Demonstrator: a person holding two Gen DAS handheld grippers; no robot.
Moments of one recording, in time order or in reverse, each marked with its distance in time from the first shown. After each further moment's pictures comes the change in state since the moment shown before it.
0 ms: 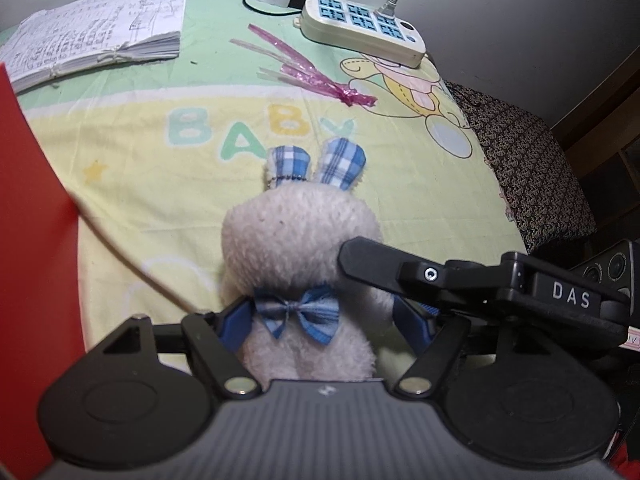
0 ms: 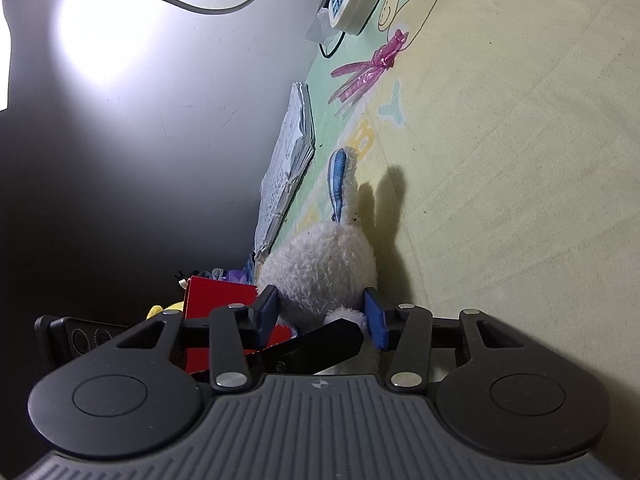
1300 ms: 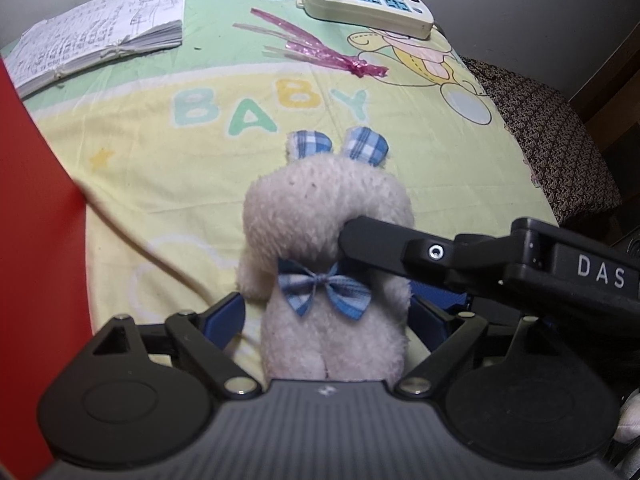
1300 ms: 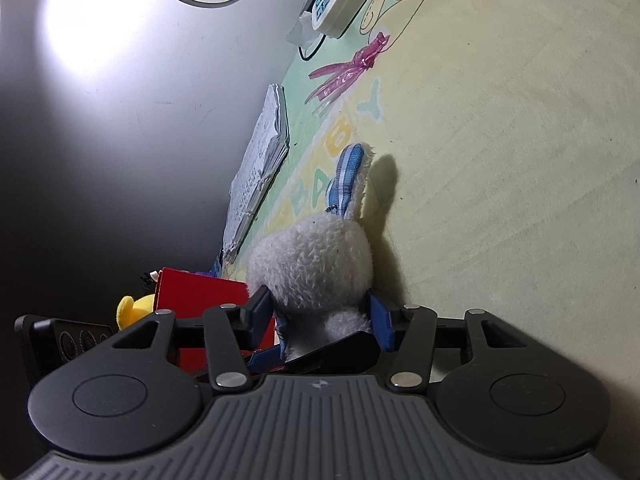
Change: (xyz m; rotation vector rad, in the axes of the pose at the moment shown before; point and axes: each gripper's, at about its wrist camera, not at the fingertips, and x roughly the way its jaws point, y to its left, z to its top) left arm 0.014 -0.003 -0.012 0.062 0.029 0.089; right arm -0.003 0.011 -0.014 -0.033 -0.033 -0.117
